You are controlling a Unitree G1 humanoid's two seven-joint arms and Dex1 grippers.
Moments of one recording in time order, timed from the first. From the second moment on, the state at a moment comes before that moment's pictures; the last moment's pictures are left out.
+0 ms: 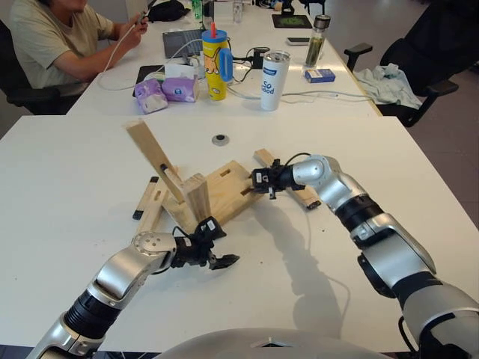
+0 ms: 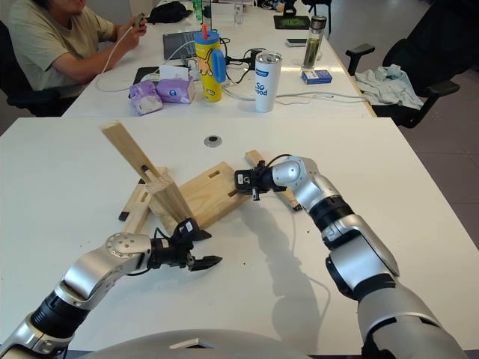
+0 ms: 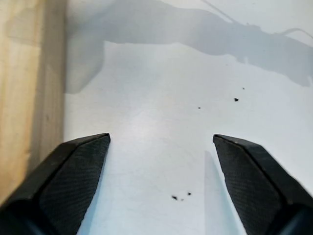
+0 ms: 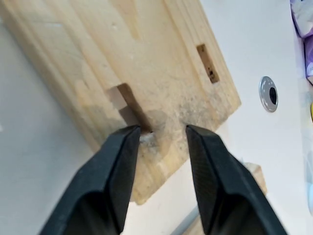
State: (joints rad) left arm -0.10 0.59 -0.39 -0.32 -0.31 0.72 -0.67; right arm -0.73 -0.43 0.51 0.60 -0.27 -0.12 0.95
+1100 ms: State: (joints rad) left arm -0.18 0.50 -0.22 -0.13 -0.12 0.69 -0.49; right arm -0.10 -0.63 0.14 -0.40 0.21 0.61 0.94
